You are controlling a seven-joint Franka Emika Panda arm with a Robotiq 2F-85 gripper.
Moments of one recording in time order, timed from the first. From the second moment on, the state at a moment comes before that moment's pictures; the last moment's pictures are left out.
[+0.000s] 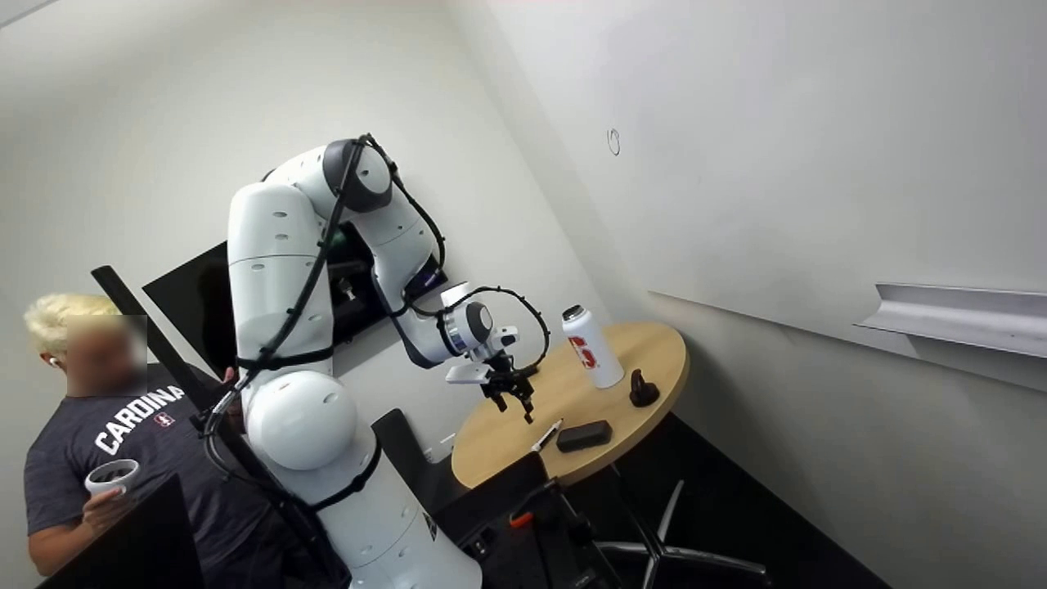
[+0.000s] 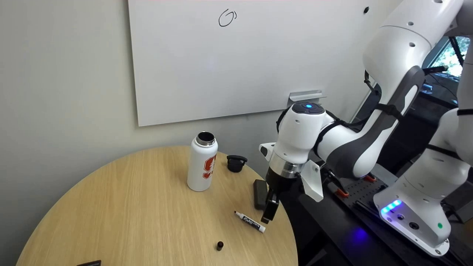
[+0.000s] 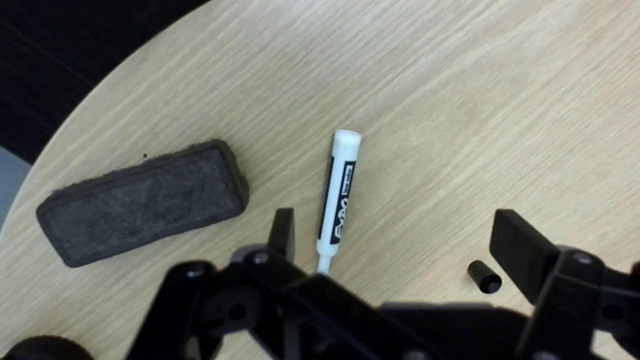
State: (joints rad) arm 0.54 0.45 0.51 -2.42 -0.35 2.81 0.61
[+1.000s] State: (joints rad) arm 0.98 0.53 0.14 -2.45 -0.12 3.04 0.47
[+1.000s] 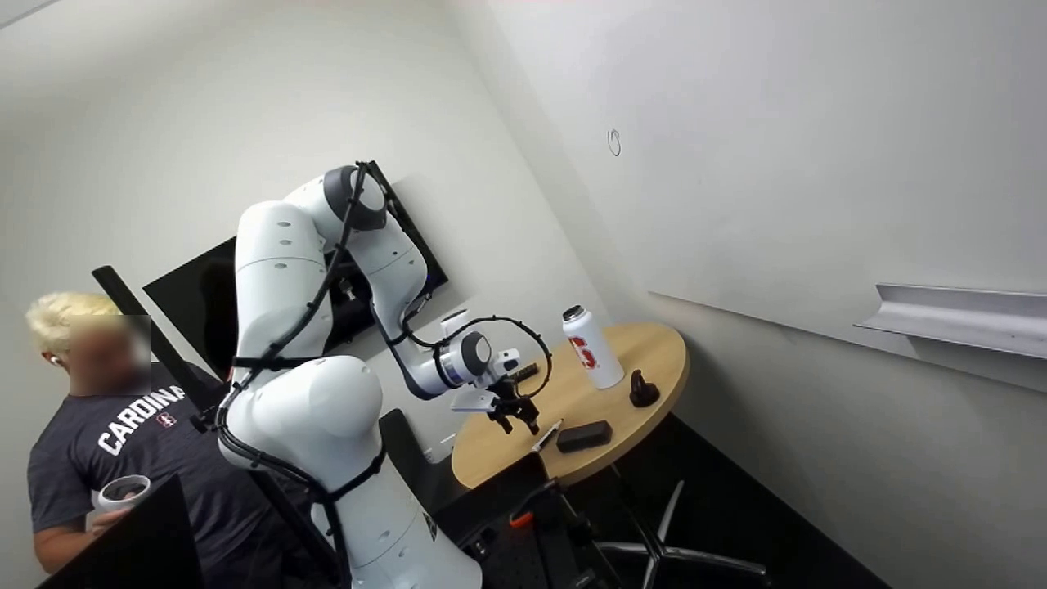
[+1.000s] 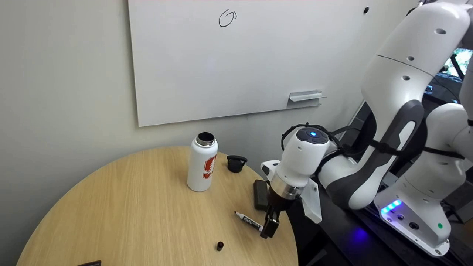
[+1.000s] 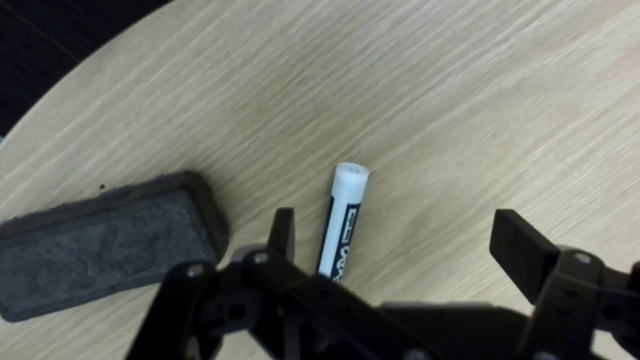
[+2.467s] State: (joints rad) arm 0.84 0.69 0.24 -2.36 -0.01 3.09 0.31
